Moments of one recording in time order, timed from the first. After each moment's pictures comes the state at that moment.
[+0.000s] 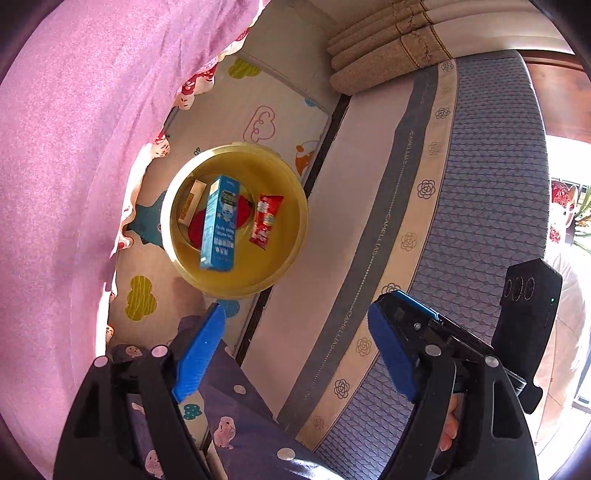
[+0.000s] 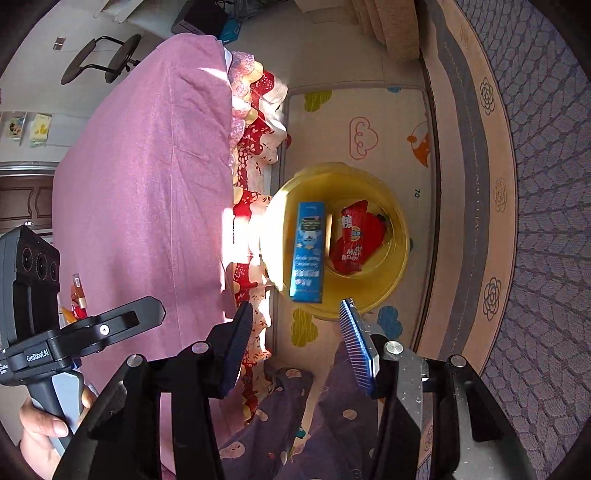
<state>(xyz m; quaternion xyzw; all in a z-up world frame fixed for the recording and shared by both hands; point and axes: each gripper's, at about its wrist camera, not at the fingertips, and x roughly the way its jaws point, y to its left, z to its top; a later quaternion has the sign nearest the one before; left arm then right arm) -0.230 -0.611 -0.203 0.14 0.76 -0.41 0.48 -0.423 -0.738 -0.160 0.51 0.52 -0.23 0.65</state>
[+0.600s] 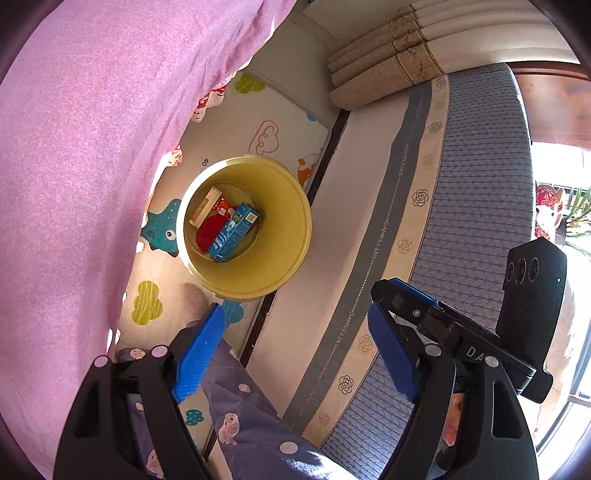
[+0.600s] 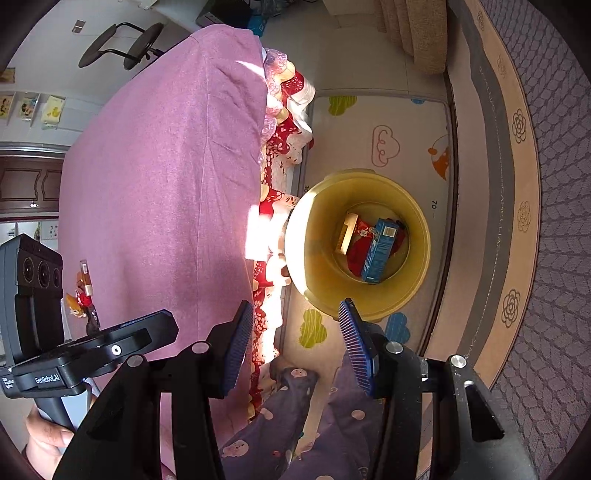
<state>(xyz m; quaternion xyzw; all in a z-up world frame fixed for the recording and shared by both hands) -0.211 -0.582 -0.174 0.12 0.75 -0.42 0.50 -0.377 -0.719 -0.134 0.48 0.52 -0.21 0.67</state>
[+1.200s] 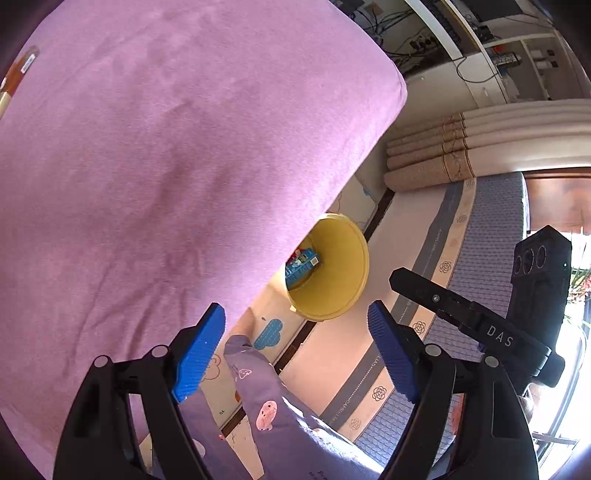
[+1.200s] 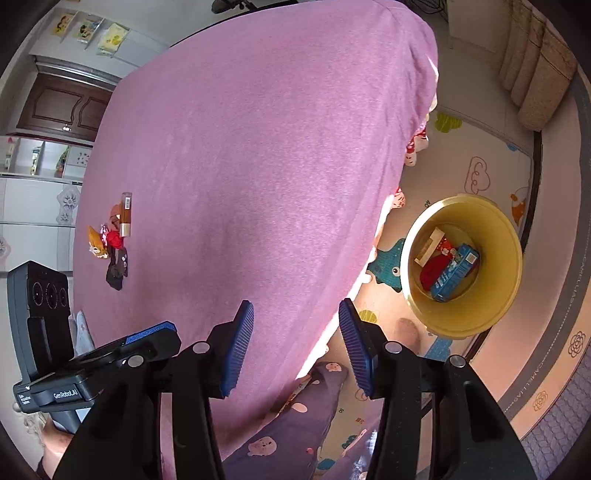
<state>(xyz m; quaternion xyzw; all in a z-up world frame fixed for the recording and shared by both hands) -0.091 -0.371 -0.119 0.01 0.72 -0.34 0.60 -0.203 -0.571 -0.089 0.40 0.56 -0.09 0.72</state>
